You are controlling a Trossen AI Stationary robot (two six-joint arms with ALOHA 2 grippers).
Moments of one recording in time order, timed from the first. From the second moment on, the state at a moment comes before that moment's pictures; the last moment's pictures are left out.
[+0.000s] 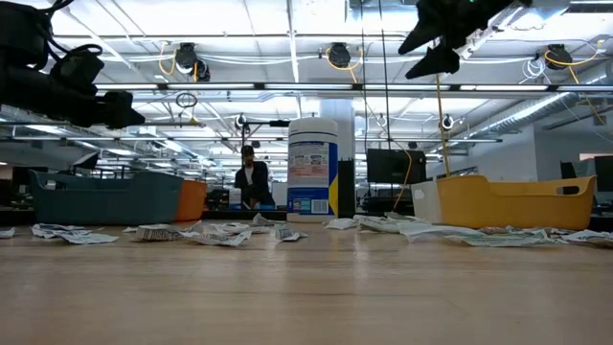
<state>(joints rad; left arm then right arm) 0.60 0.02 0.02 0.07 -0.59 0.21 -0.62 1.07 1.13 -0.64 -0.27 0.08</state>
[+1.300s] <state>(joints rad) 0.60 0.02 0.02 0.07 -0.59 0.21 -0.07 1.53 1.56 -1.35 -0.26 0.25</state>
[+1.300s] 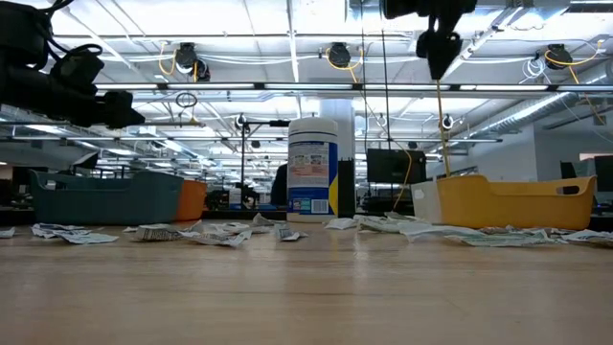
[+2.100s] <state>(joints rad) 0.60 0.02 0.02 0.07 -0.59 0.21 0.27 1.53 1.49 -1.29 -0.10 0.56</state>
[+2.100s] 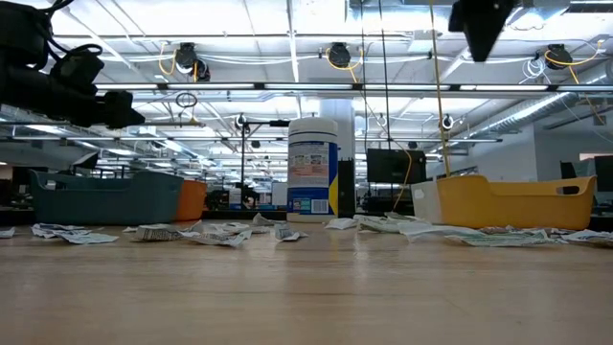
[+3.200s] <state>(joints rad) 0.60 0.02 0.02 0.07 -0.59 0.21 0.32 1.65 1.04 -0.85 0.00 0.54</state>
